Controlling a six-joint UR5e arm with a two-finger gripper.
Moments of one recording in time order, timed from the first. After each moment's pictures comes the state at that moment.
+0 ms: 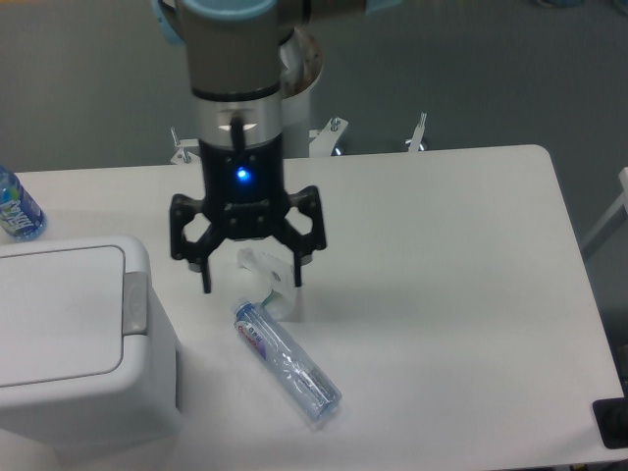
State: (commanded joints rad) arm 2.21 -1.81 -1.35 -1.04 1.46 0.05
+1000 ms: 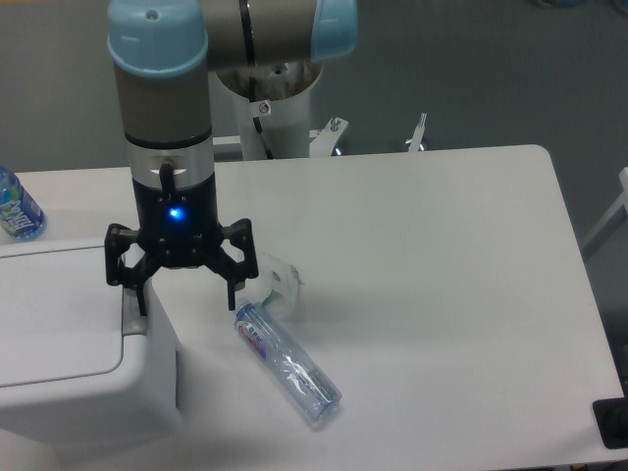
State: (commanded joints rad) arm 2.15 -1.83 -1.39 -1.03 1.47 0.03
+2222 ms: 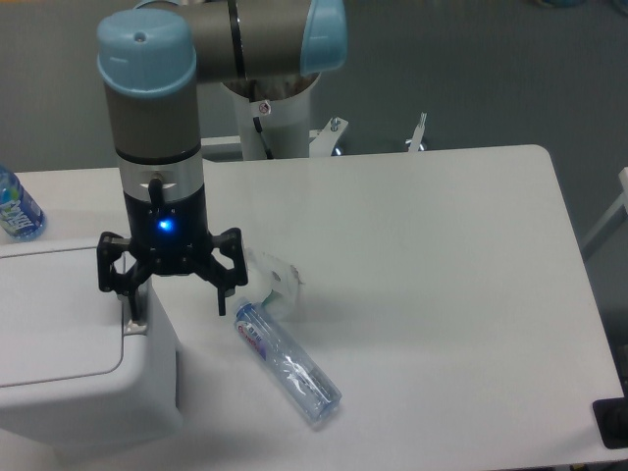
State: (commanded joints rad) arm 2.14 -1.84 -1.39 -1.03 1.47 0.03
